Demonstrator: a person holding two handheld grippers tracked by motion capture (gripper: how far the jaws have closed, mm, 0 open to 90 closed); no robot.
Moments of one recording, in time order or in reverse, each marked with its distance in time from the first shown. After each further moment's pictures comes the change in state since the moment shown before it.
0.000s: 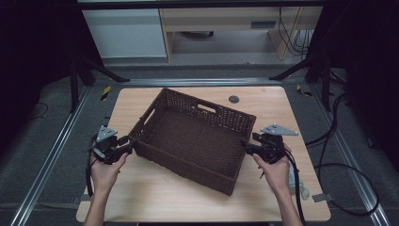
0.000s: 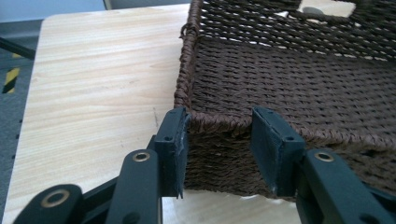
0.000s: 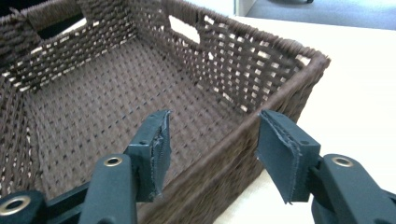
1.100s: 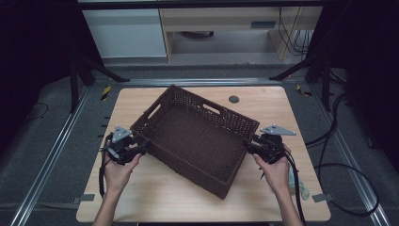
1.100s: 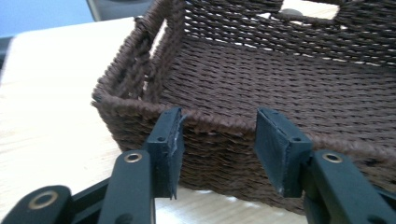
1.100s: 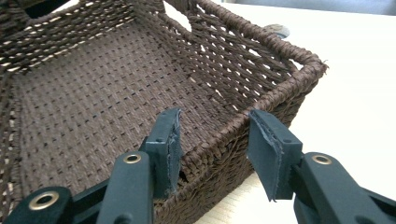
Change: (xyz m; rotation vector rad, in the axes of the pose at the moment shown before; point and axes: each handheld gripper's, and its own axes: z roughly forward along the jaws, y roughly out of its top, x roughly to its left) left arm -0.035 0.005 0.010 -0.010 -0.028 0.064; right arm -0.003 -0.005 0.005 0.050 -0.043 0.007
